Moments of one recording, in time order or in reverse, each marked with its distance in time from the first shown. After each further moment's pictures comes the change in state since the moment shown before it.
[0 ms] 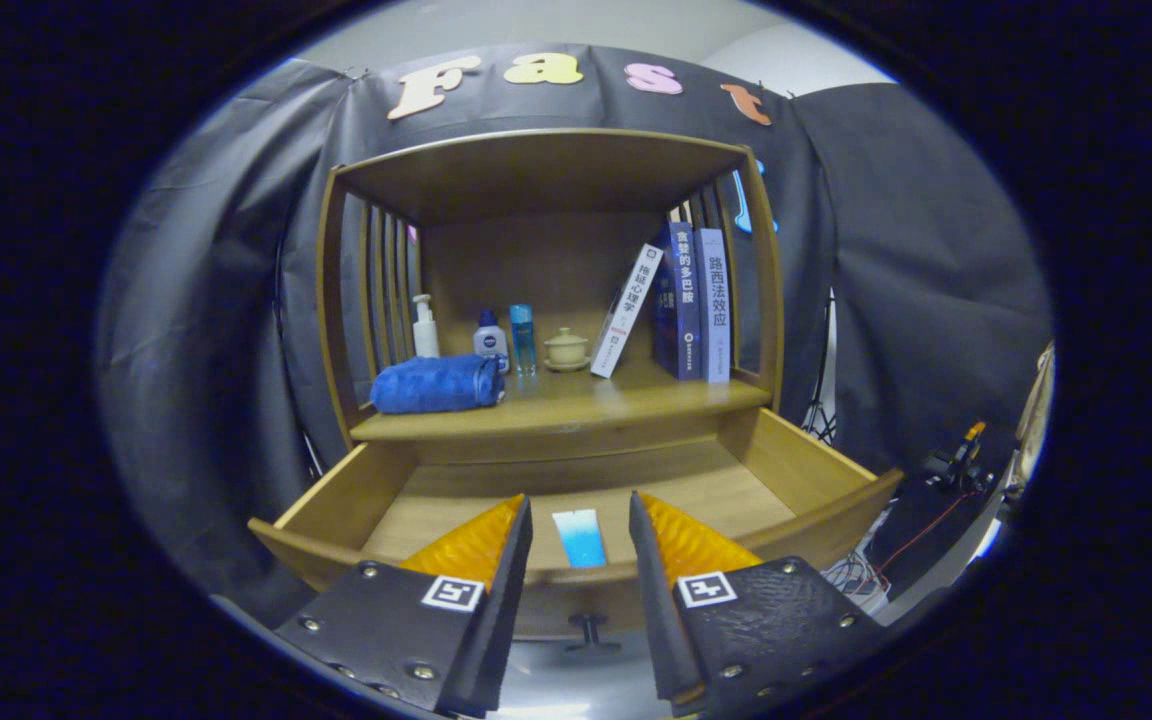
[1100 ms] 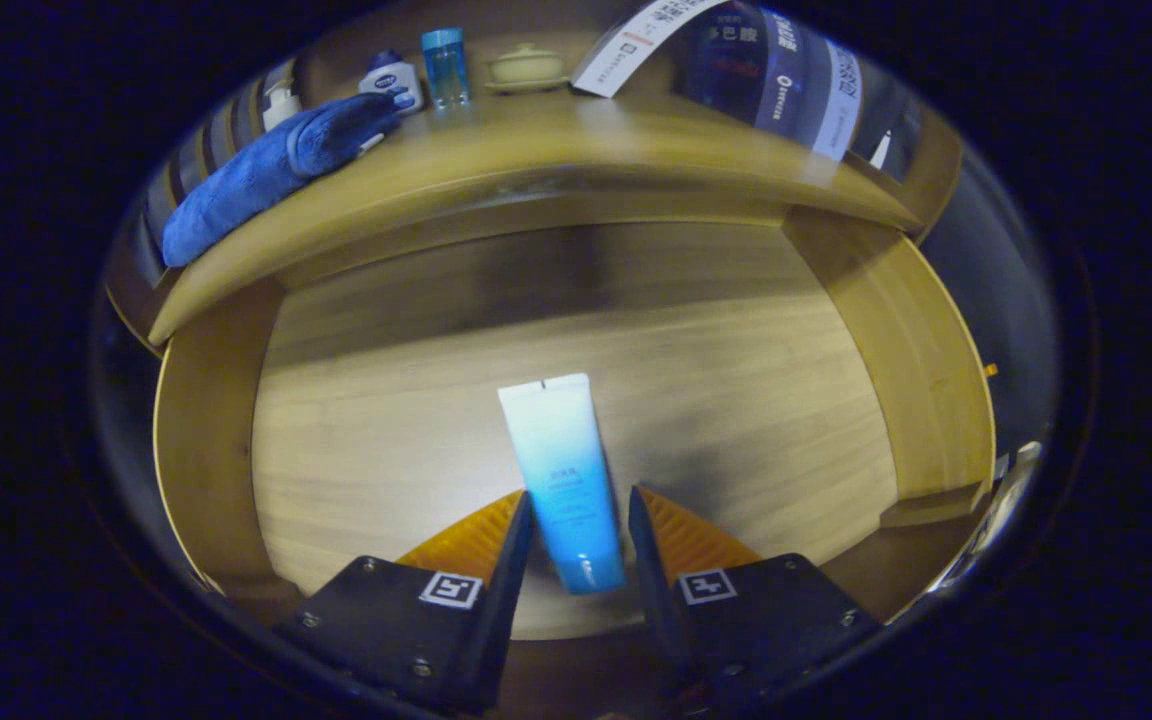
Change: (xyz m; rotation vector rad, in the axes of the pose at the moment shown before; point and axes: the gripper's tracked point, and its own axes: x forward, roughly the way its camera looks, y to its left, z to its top) arm 0.118 -0.003 -0.137 -0.074 0.888 -0.107
